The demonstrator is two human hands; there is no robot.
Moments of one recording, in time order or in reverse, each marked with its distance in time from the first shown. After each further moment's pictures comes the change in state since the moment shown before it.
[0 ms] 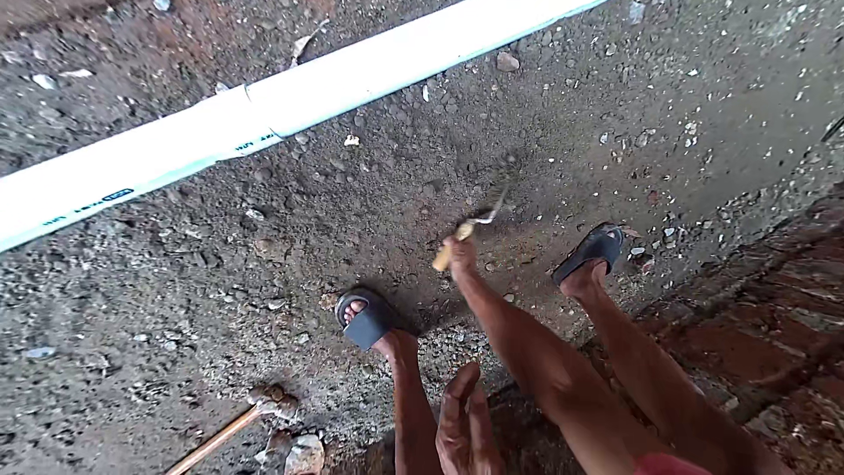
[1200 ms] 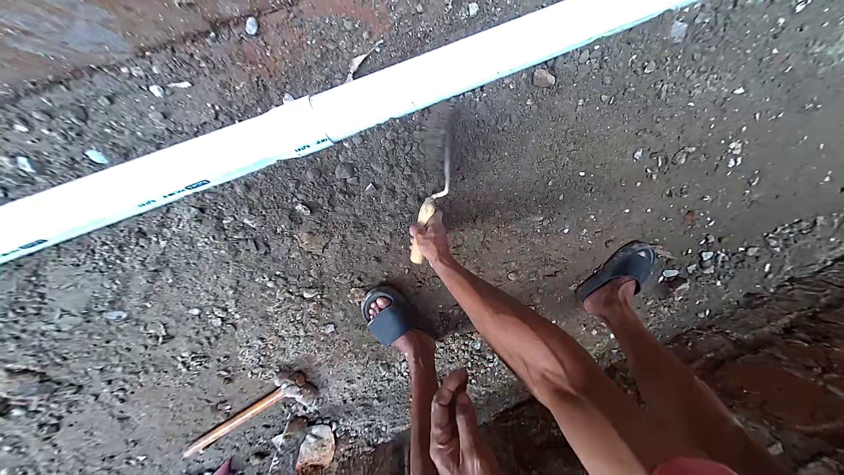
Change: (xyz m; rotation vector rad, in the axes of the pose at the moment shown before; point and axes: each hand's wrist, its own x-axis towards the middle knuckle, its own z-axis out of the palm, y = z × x) left_hand 0.005 -0.015 -0.015 -0.112 0.295 0.117; right_hand -0.043 -0.038 0.114 -0.436 -0.332 -0.085
